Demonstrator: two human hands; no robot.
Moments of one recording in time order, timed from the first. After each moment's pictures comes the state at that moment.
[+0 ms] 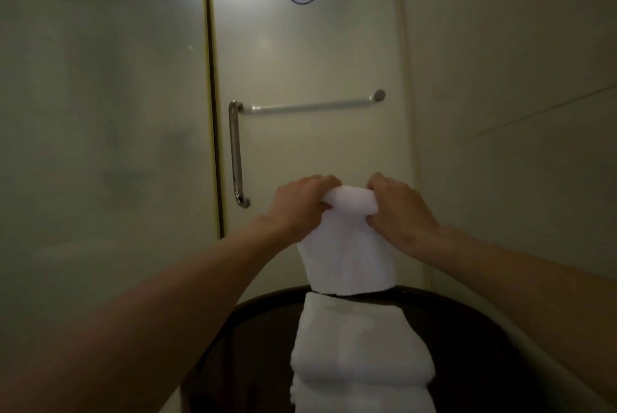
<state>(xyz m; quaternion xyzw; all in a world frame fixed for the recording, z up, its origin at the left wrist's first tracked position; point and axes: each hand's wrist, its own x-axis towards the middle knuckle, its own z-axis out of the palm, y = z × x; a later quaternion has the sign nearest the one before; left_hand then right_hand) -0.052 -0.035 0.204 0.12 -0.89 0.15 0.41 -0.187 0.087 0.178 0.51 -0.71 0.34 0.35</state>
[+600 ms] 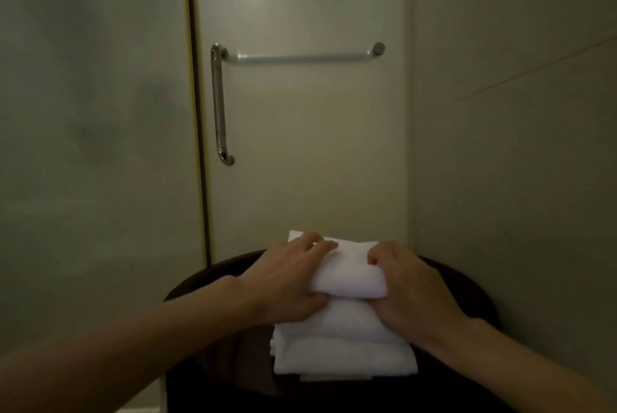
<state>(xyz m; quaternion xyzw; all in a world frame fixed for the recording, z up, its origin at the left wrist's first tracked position) -0.027 -0.032 0.067 0.07 -0.96 0.12 0.23 -0.177 0.119 0.029 0.58 -0.69 0.32 0.30</state>
